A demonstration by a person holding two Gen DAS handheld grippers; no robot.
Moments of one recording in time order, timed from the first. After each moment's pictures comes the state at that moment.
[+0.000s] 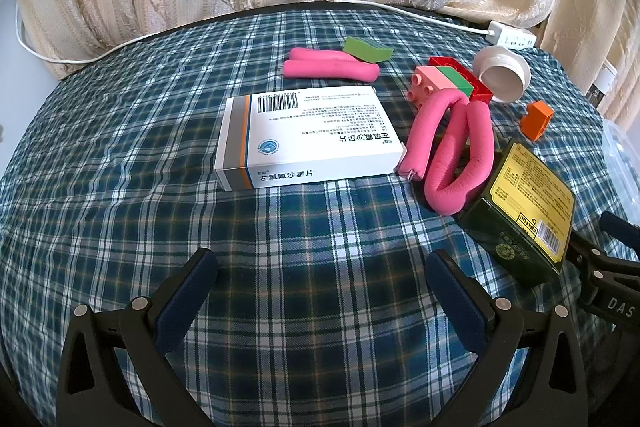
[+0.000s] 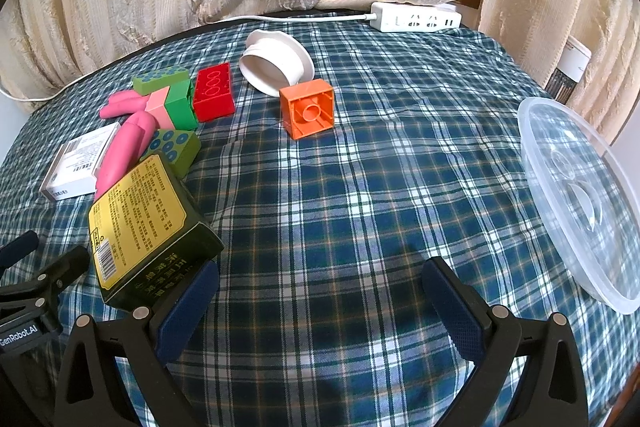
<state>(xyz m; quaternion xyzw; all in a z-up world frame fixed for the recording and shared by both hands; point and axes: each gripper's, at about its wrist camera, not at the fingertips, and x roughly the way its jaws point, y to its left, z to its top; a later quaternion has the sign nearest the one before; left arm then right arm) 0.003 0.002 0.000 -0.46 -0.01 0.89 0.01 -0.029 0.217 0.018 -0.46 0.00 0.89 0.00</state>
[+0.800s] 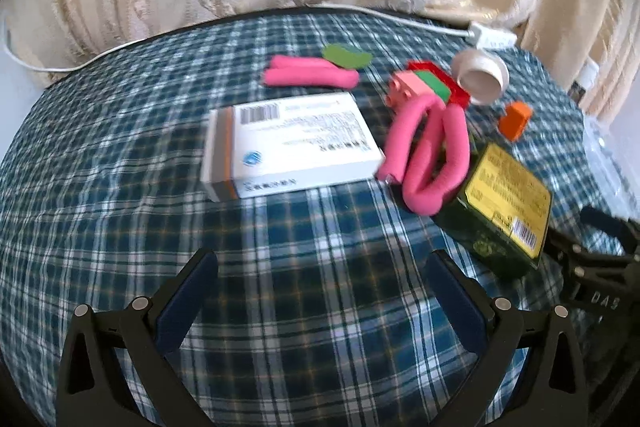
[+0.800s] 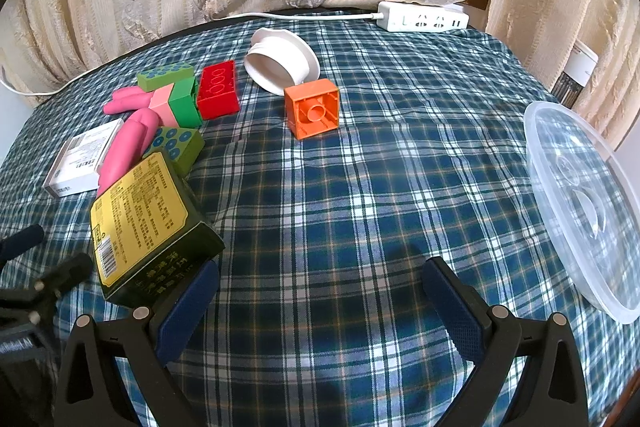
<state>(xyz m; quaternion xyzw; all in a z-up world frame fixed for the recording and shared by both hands) 0.002 -0.005 0.007 -0.45 -0.02 0.89 0.04 -0.031 0.219 0.018 -0.46 0.00 0.89 -0.01</state>
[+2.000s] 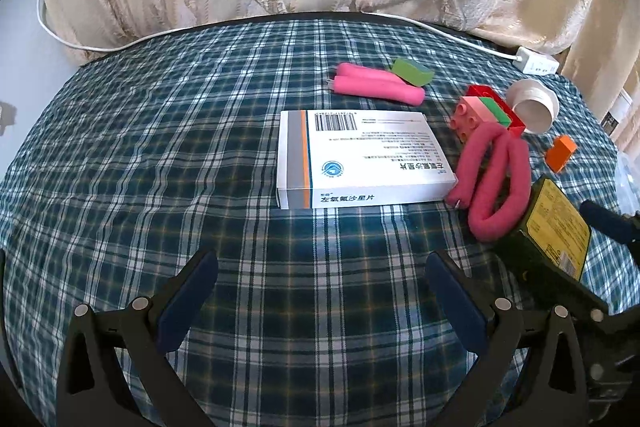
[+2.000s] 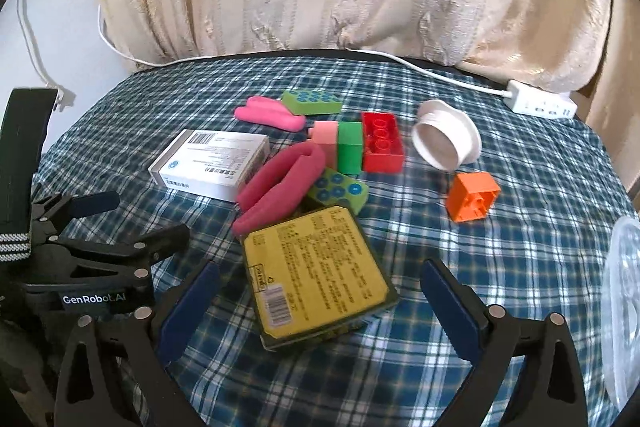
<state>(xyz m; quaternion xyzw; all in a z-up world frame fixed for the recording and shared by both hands) -0.005 -0.031 0.007 -0.45 -0.03 0.89 -0.03 -0.037 0.142 0.044 -0.41 -0.07 0.89 -0.18</state>
